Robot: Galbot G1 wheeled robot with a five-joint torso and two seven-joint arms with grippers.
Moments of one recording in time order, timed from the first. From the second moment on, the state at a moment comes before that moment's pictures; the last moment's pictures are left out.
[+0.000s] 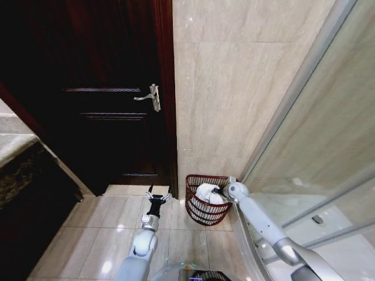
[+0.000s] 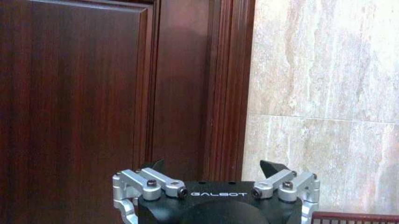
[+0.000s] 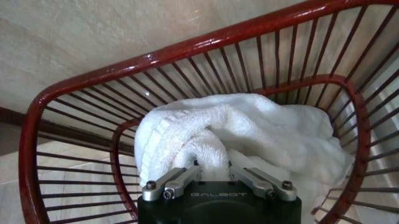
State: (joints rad) left arm 1.38 -1.47 -0.39 -1.58 -0.10 -0.38 -0.03; right arm -0.69 1.20 0.04 1.11 1.14 -0.73 0.32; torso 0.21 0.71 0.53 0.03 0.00
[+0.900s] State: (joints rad) left arm 1.39 -1.47 -0.40 -1.63 -0.10 -0.36 0.03; right arm -0.84 1.11 0.11 1.46 1.08 -0.73 0.43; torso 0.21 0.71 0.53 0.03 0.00
